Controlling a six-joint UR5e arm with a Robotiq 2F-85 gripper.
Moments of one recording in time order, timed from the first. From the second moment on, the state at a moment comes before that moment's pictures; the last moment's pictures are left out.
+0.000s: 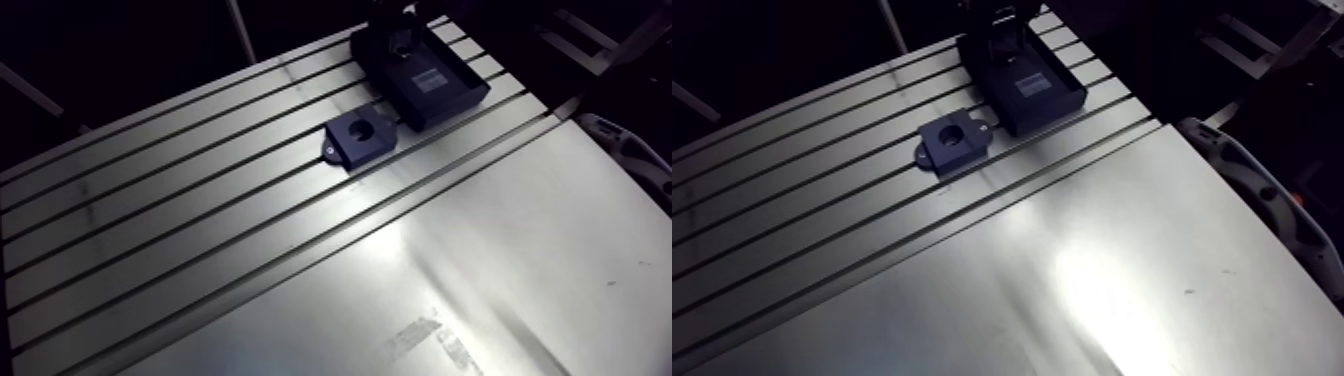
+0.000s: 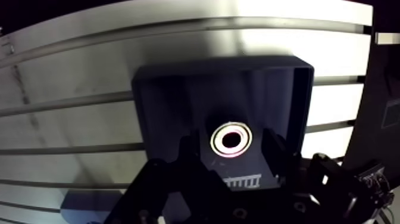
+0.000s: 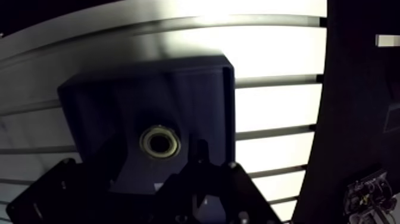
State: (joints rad) arm -0.53 -0.88 1.45 -2.05 -1.66 -2.03
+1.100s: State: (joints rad) arm -0.53 -0.87 1.45 -2.07 -1.66 -2.03
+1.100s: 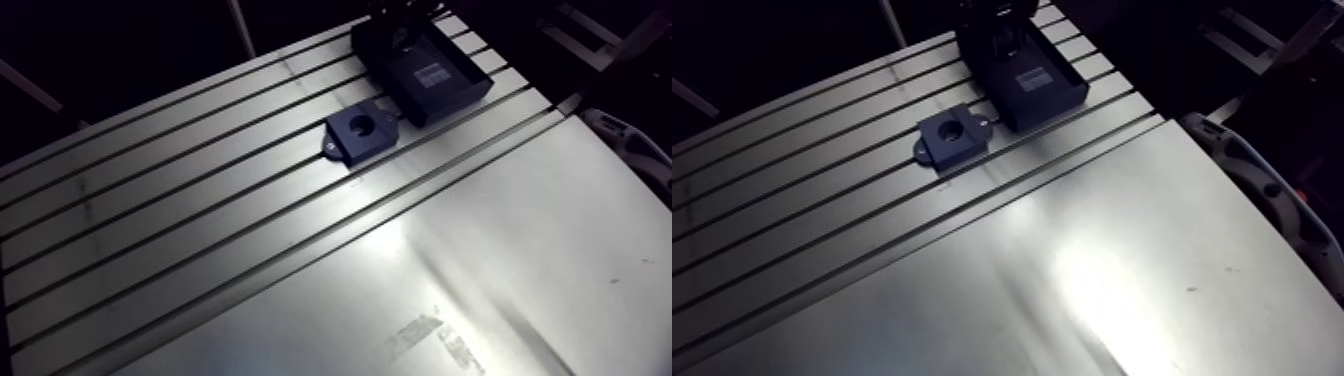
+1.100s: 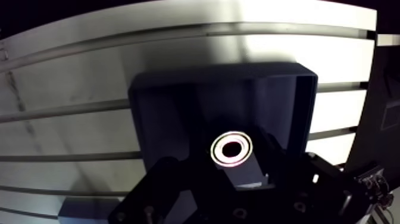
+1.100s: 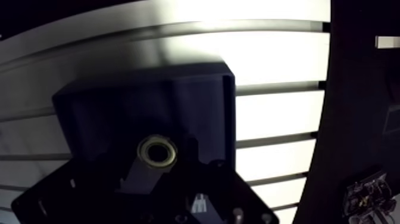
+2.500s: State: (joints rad) arm -0.53 -0.88 1.45 -2.07 -1.67 -2.03
